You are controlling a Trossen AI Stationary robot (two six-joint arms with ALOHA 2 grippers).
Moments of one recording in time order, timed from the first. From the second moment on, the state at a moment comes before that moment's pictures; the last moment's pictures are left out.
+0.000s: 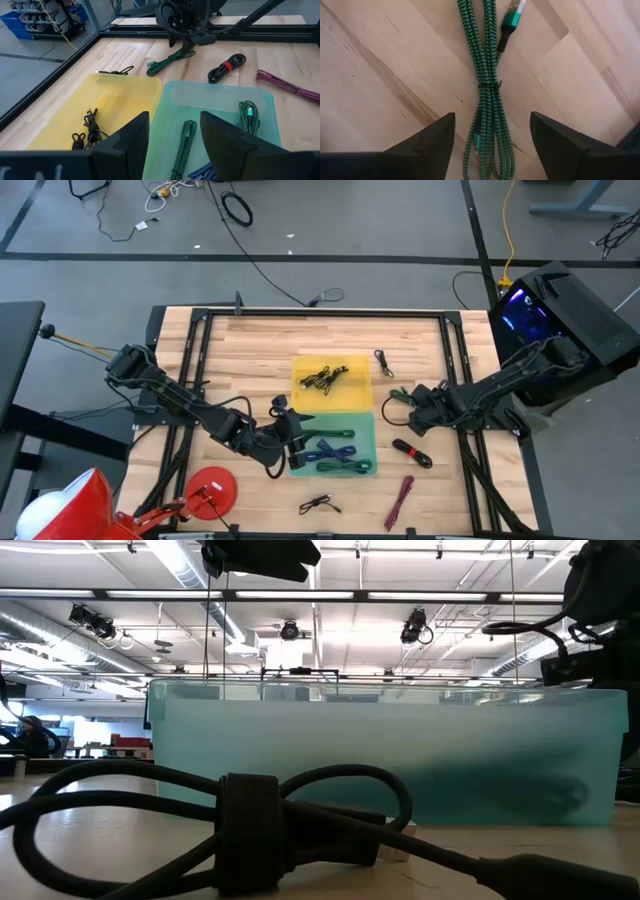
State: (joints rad) left arm -0.51 1.57 1.06 -0.07 -0.81 -0.33; right arm 0.37 1.13 0.49 -0.92 0.33 1.05
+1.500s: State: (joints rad) left arm -0.51 1.57 1.06 -0.07 -0.81 -0.33; right arm 0.29 1.13 0.85 -1.08 0.40 0.83
